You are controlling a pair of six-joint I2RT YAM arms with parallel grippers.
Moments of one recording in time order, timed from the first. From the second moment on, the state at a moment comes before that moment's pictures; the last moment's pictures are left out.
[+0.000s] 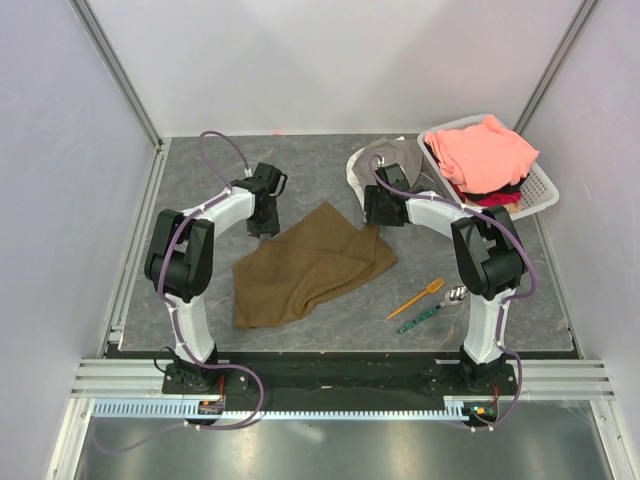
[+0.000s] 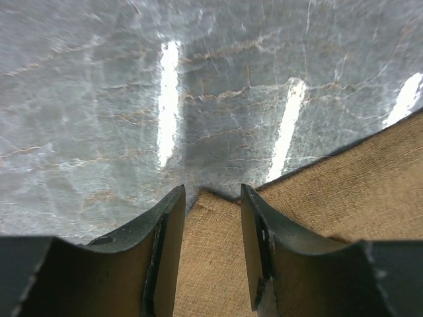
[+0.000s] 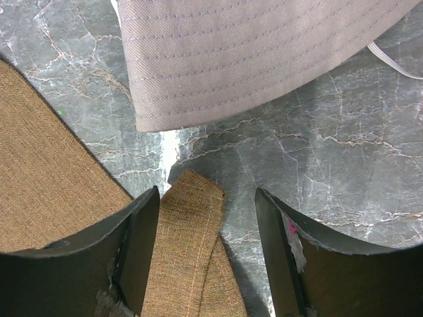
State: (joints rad) left arm -0.34 1.93 1.34 -0.61 -0.22 -0.42; right arm 0.41 1.97 1.32 -0.28 0.10 0.43
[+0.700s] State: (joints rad) left arm -0.34 1.93 1.30 -0.60 -0.18 -0.42; right arm 0.41 1.98 1.32 -0.28 0.08 0.43
